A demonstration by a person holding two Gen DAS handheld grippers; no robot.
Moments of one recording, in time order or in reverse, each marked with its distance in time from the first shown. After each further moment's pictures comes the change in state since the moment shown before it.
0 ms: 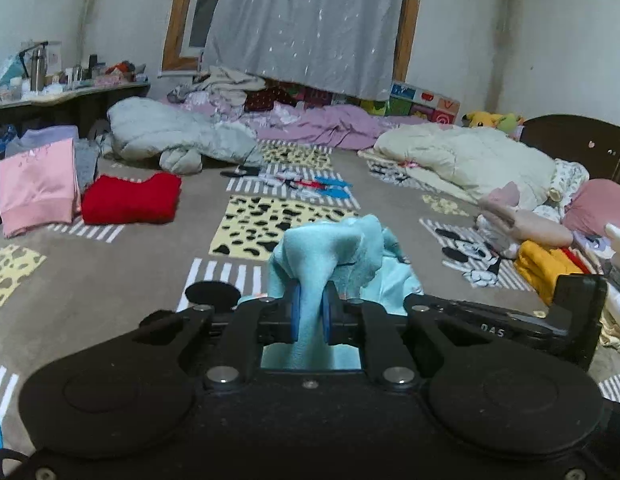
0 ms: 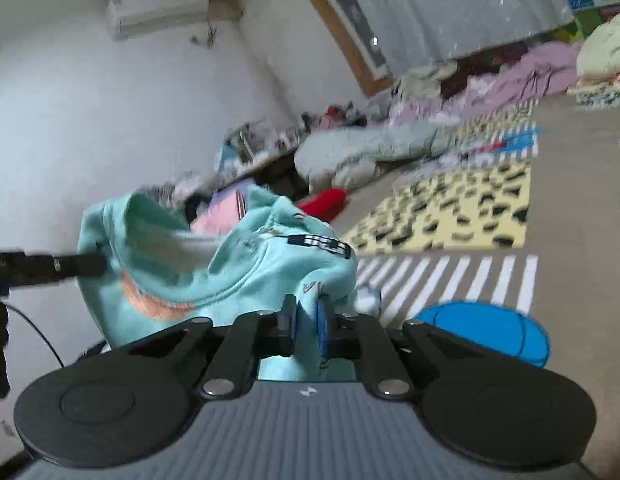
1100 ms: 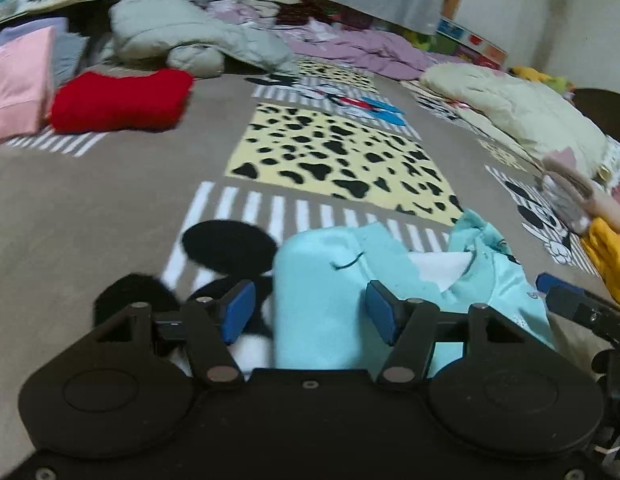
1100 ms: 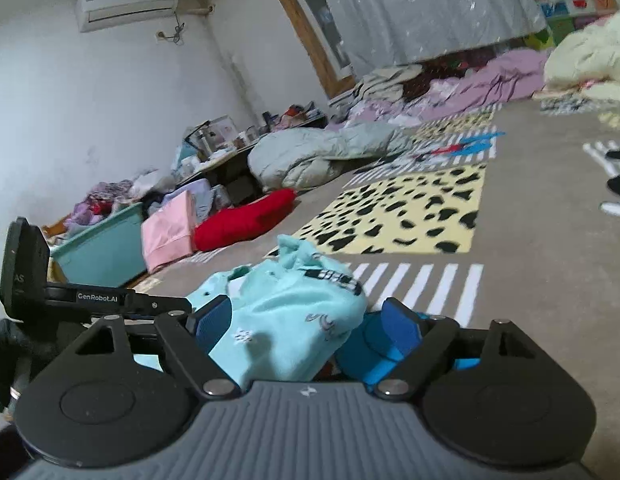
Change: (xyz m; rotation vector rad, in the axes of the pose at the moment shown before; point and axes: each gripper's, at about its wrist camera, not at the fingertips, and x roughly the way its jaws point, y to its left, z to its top) left arm 0.171 0.069 -0.027 -0.087 0.232 0.026; right arm 0.018 -0.035 0.002 -0.011 0.017 -0.145
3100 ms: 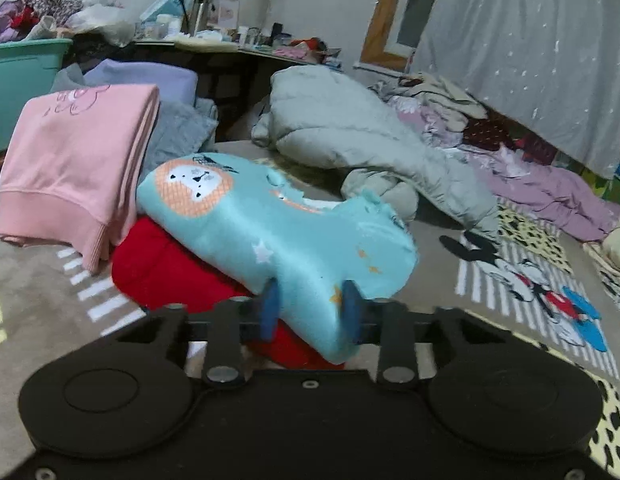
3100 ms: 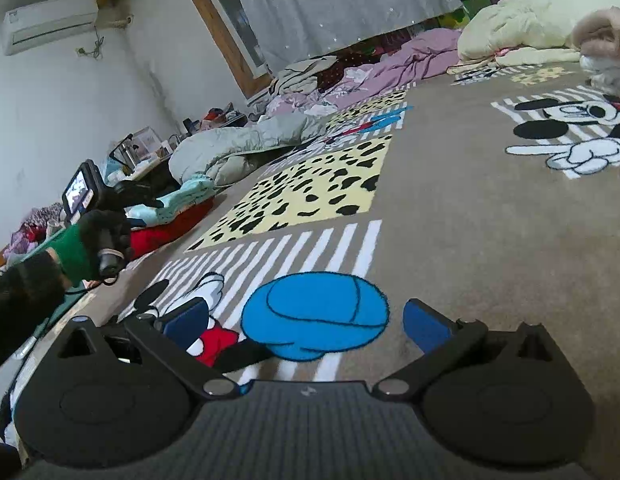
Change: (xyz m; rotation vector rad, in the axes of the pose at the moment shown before) left arm 0.123 0.141 0.170 -0.313 -0.306 0.436; right arm -0.006 -0.032 -0.031 0.147 0.009 -0.195
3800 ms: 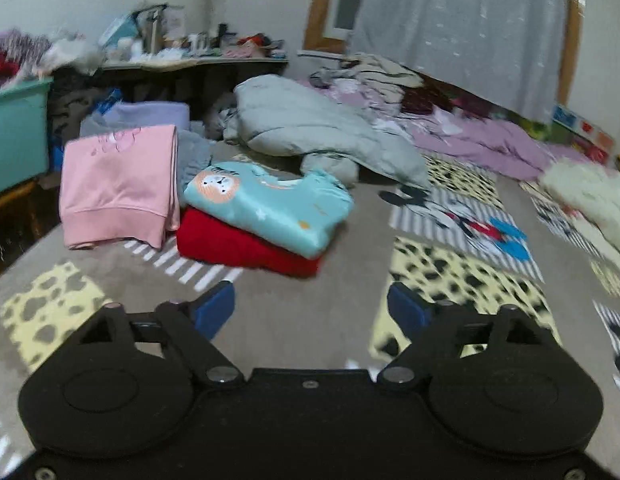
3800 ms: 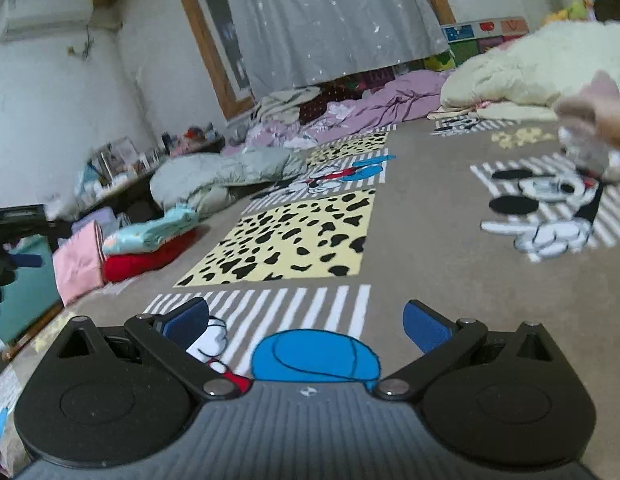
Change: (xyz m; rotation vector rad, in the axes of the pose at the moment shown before) left arm -0.156 0.010 -0.004 0.135 0.072 -0.087; right arm -0.028 0.025 0.027 -0.063 -0.087 -0.104
